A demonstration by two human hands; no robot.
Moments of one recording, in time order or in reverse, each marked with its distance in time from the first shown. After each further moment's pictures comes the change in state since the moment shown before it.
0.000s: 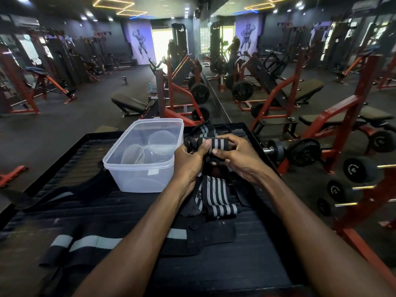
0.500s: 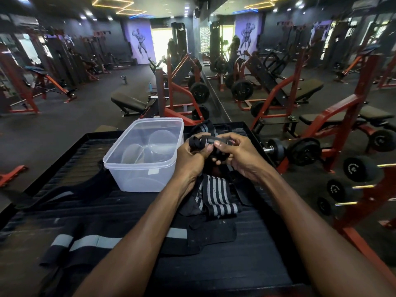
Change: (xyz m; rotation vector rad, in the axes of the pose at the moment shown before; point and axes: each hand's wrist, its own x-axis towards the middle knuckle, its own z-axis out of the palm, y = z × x) left_hand -0.004 0.004 0.001 0.087 -0.080 0.050; right_hand 0.000 -0.004 -0.004 0.083 -0.054 0.035
